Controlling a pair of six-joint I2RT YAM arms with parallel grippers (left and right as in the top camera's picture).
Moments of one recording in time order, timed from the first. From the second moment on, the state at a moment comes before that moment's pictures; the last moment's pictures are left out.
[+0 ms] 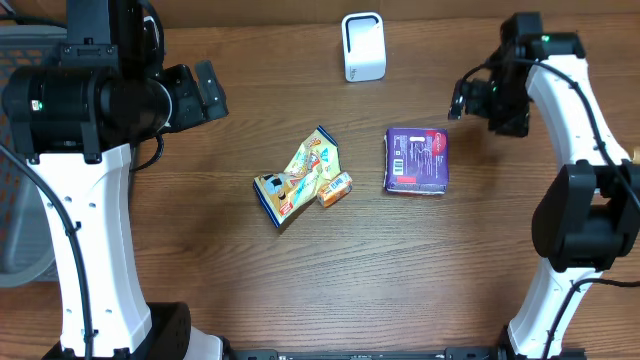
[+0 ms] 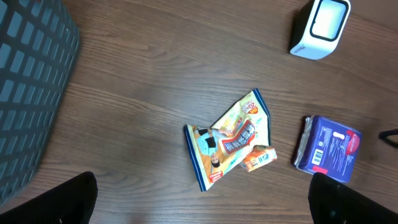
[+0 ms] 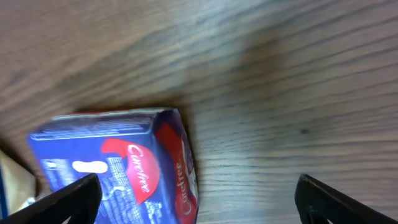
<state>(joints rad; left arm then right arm) -0.03 1.68 2.31 -1.67 0.03 -0.36 0.00 2.12 1.84 -1.20 -0.19 0.24</state>
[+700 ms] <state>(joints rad) -0.03 1.68 2.31 -1.67 0.03 -0.36 0.00 2.12 1.52 -0.94 -0.52 0.15</state>
